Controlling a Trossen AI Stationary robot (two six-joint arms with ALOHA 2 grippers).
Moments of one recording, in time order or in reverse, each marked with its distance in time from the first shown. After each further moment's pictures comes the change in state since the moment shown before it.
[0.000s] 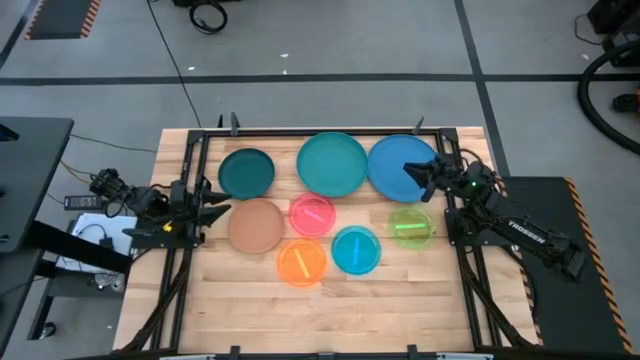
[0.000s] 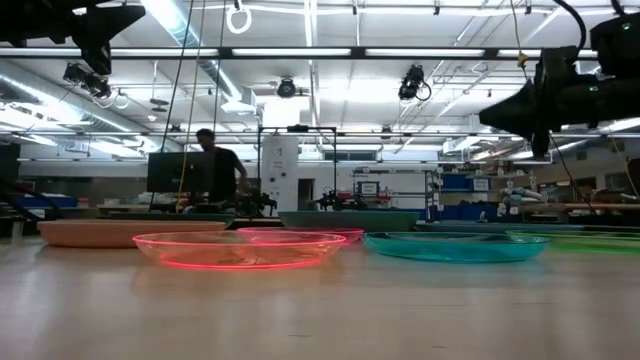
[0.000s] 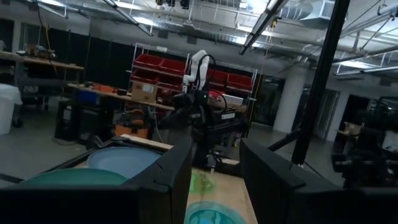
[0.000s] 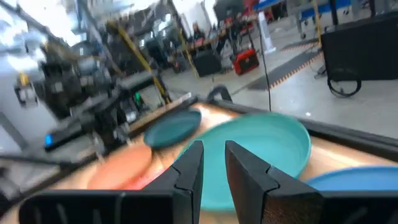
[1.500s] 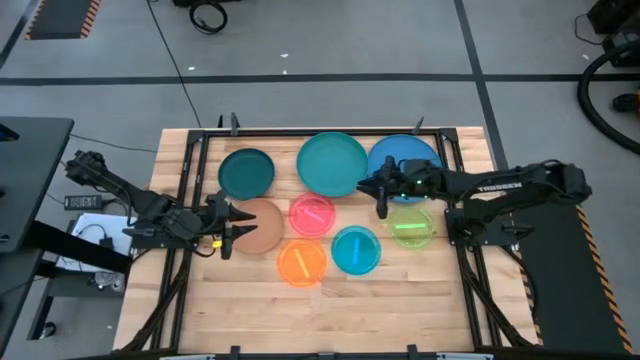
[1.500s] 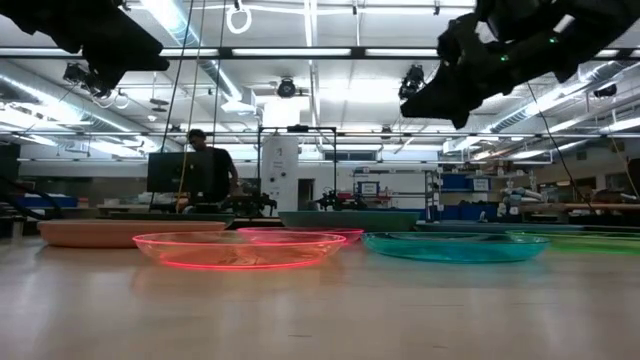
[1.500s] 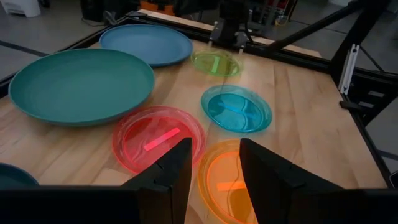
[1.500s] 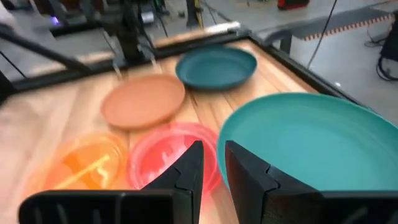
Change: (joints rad) left arm -0.002 0.635 0.288 -0.379 -0.004 -0.392; right arm 0.539 0.957 0.473 0.094 0.316 -0.300
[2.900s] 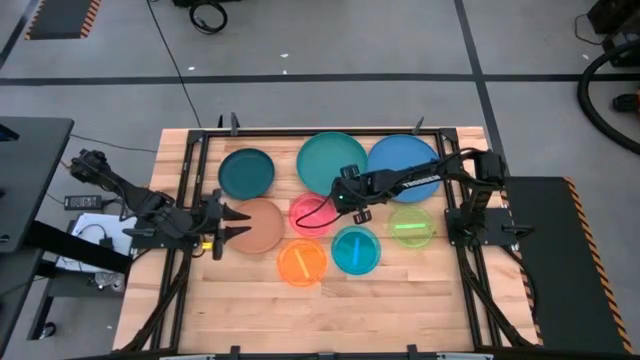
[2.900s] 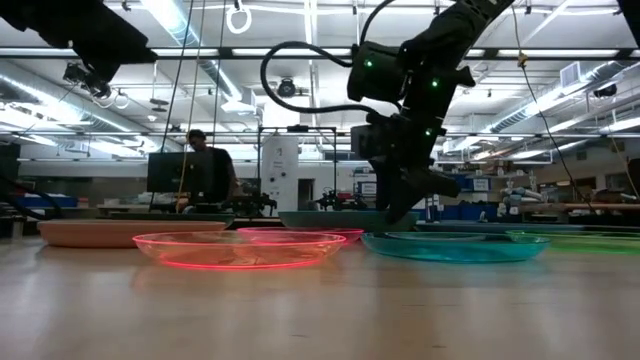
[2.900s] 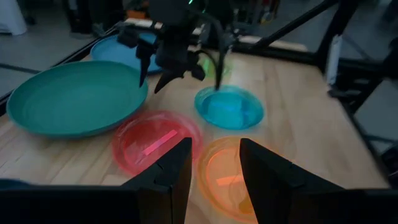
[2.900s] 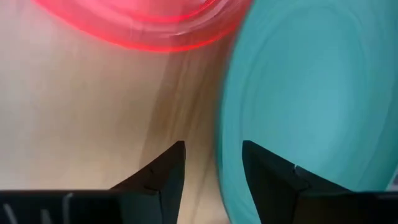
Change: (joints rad) left arm -0.053 -0.095 0.000 -0.063 0.000 0.079; right arm 0.060 0.716 0.600 -0.729 0.315 -0.617
